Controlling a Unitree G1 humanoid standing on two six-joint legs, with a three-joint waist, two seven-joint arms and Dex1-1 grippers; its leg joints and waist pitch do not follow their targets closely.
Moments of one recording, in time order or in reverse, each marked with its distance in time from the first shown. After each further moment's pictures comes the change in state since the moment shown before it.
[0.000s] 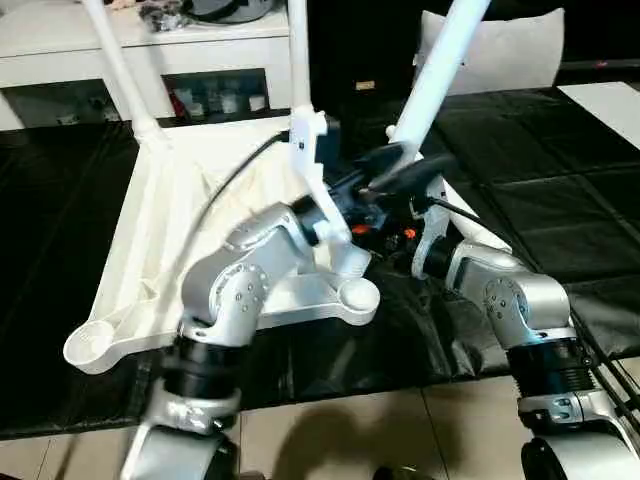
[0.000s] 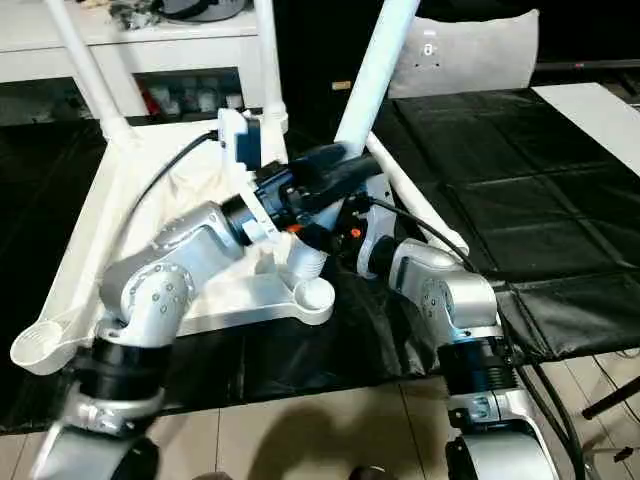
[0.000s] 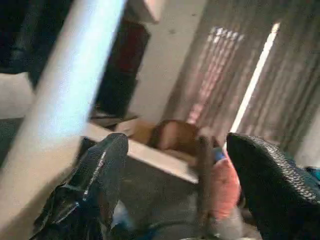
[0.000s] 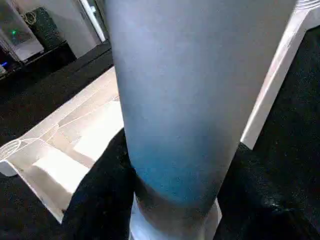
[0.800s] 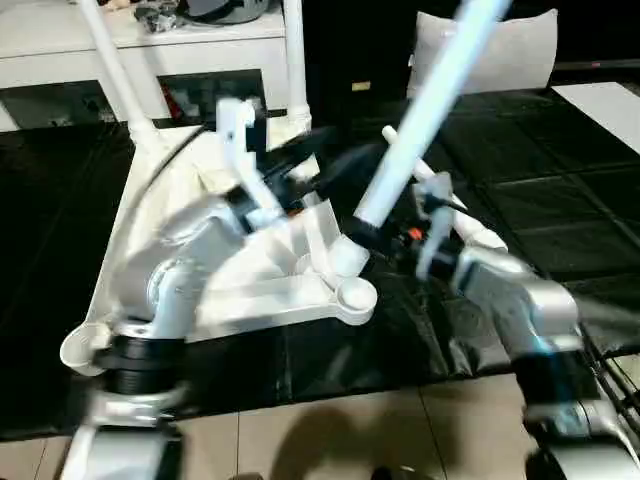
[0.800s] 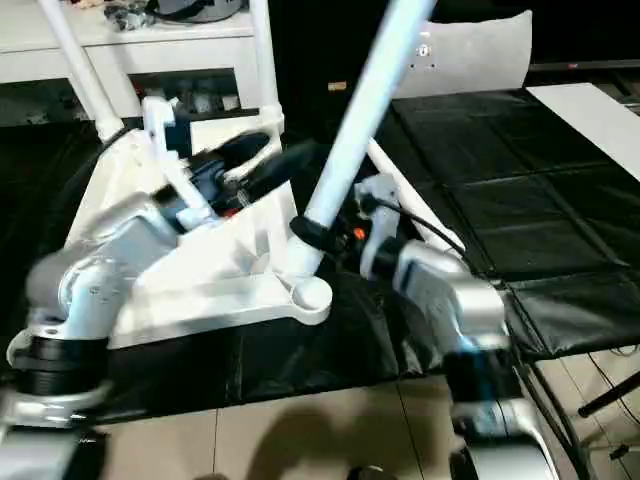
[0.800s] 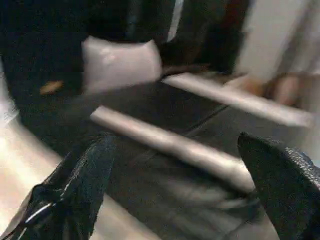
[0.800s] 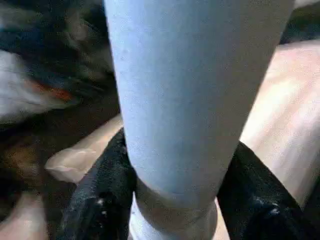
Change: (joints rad) left arm 0.035 0.292 0.071 0.095 0.196 -0.054 0.060; right arm 0.098 -0.012 -0.039 -0.169 0.155 0.001 0.178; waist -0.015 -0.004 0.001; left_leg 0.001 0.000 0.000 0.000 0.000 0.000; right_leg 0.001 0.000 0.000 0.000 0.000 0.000
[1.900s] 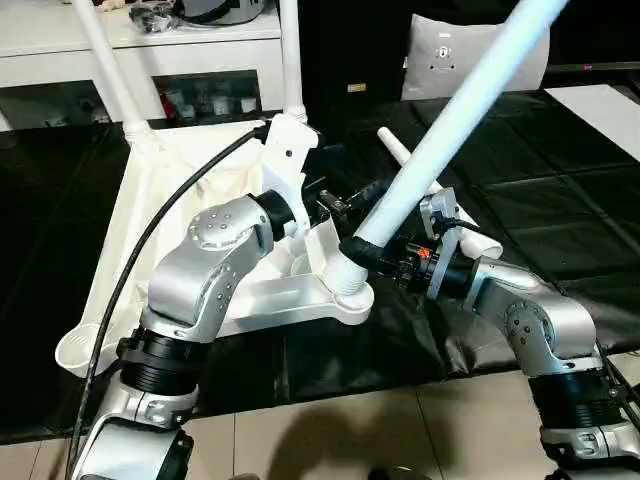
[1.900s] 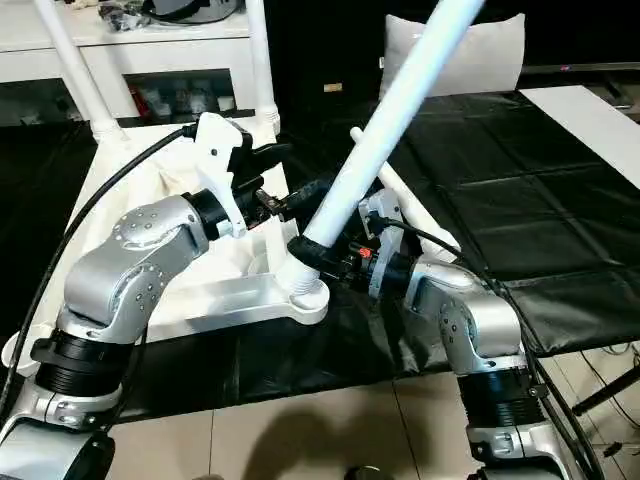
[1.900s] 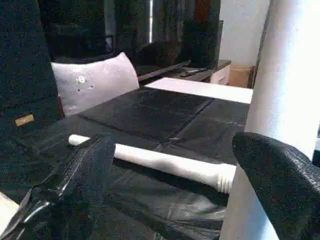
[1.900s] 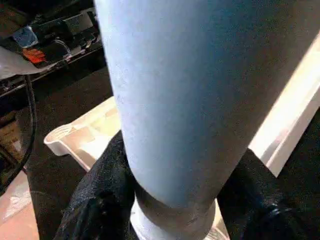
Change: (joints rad) left arm -0.041 -0.087 -0.166 -0.072 0.138 -0.046 0.040; right arm 0.024 -0.050 0.053 0.004 -0.081 -0.011 -0.039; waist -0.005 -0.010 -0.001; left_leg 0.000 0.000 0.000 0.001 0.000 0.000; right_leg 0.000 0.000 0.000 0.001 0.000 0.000
